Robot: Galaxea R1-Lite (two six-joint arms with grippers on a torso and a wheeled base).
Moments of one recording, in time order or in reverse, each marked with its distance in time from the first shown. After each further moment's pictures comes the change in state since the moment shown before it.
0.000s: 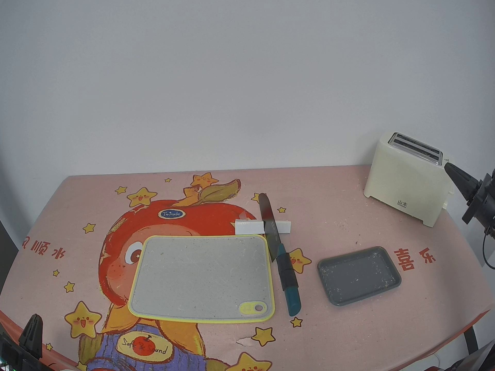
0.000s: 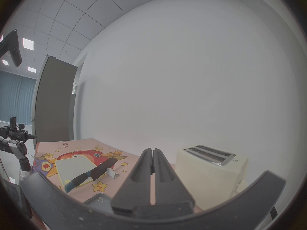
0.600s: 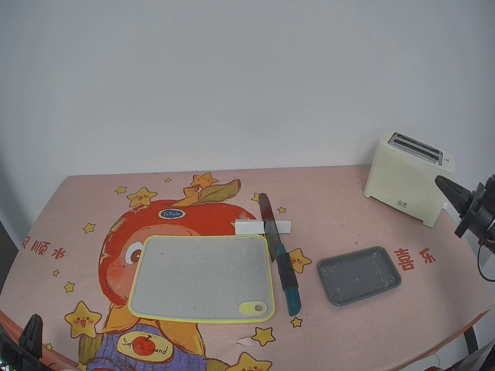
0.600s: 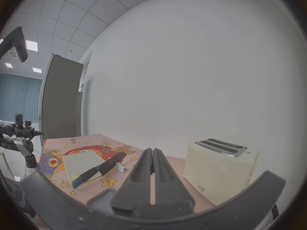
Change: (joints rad) left arm 0.000 0.000 0.000 0.000 0.001 0.000; right arm 0.056 0.005 0.046 0.000 -0.001 -0.036
